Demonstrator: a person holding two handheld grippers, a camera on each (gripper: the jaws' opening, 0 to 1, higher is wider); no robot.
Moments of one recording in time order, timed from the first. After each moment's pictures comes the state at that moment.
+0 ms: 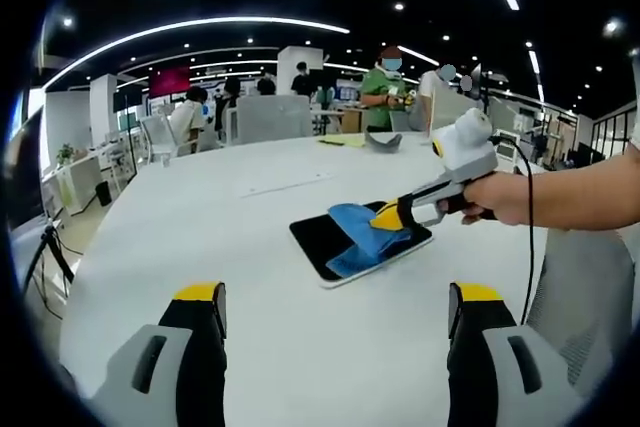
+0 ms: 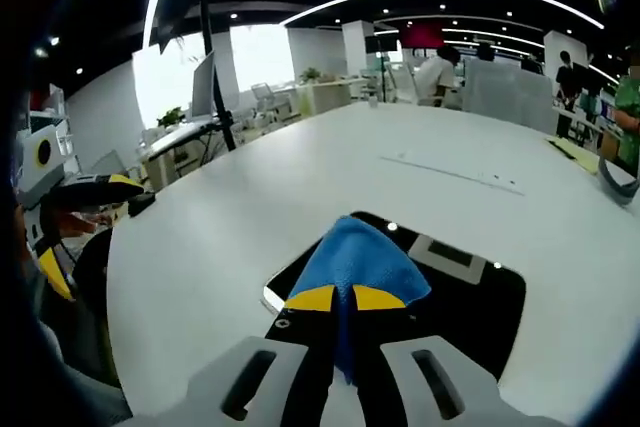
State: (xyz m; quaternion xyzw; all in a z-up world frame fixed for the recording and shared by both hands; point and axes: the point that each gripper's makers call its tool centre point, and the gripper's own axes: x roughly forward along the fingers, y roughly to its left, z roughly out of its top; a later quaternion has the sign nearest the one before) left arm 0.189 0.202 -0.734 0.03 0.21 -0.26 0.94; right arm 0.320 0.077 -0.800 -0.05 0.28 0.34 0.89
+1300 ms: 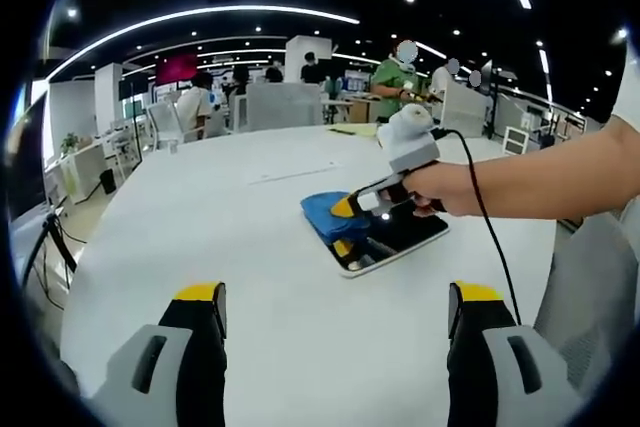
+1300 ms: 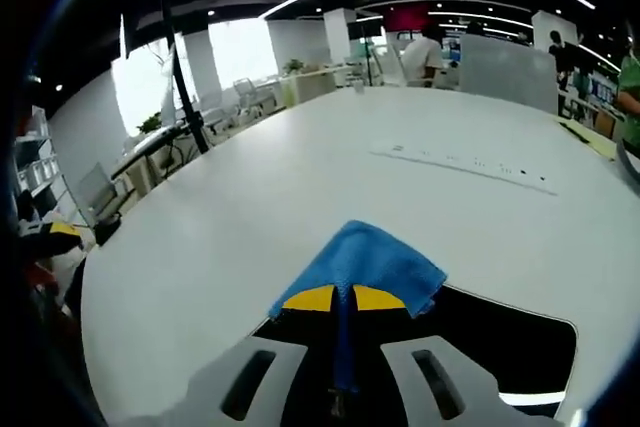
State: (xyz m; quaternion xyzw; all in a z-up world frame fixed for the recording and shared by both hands) left arm 0.200 0.225 -0.747 0.02 0.24 -0.25 0.94; right arm 0.390 0.123 -0.834 -0.03 0.31 0.32 0.89
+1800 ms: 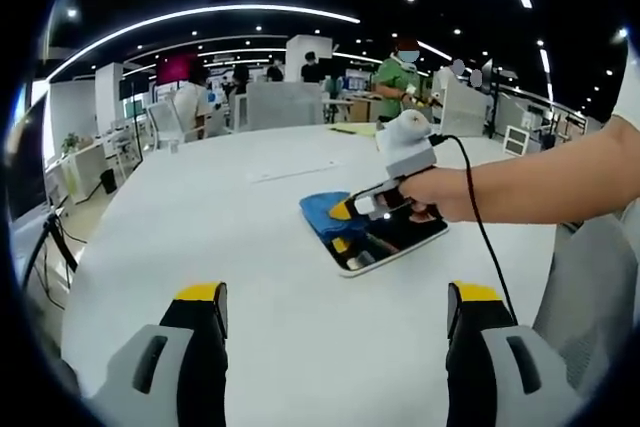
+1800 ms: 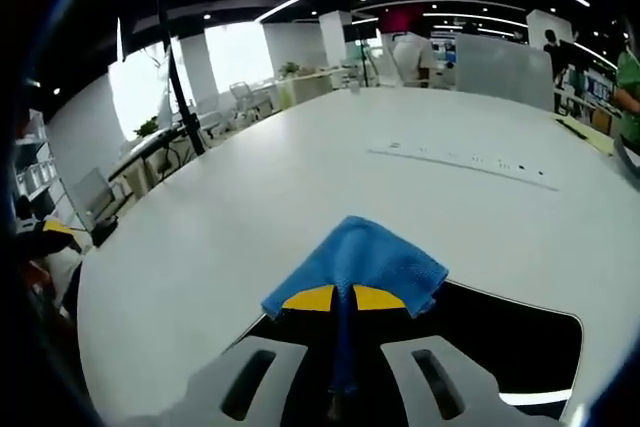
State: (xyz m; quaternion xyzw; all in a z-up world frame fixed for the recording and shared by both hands) left arm 0.198 0.221 -0.745 0.03 0.24 -0.24 0.94; right arm 0.391 0.121 -0.840 -0.03 0.31 0.31 0.90
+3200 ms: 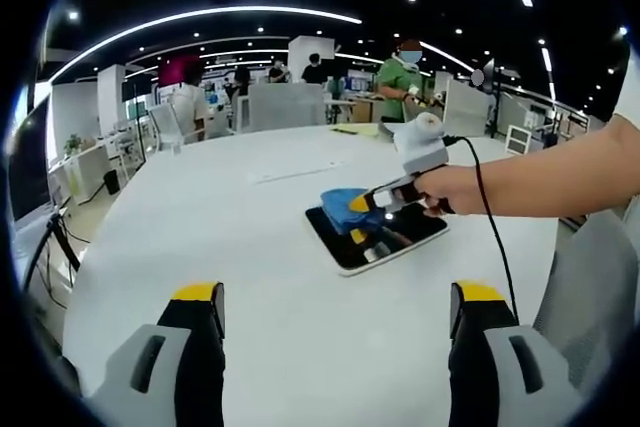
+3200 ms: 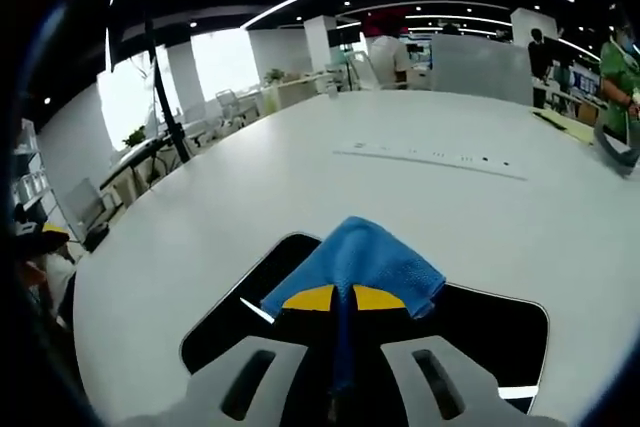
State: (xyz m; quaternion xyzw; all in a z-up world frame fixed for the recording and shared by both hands) left arm 0.194 0.216 -0.744 0.03 0.24 -0.24 0.94; right arm 0.396 0.074 -0.840 -0.01 0.30 0.28 0.91
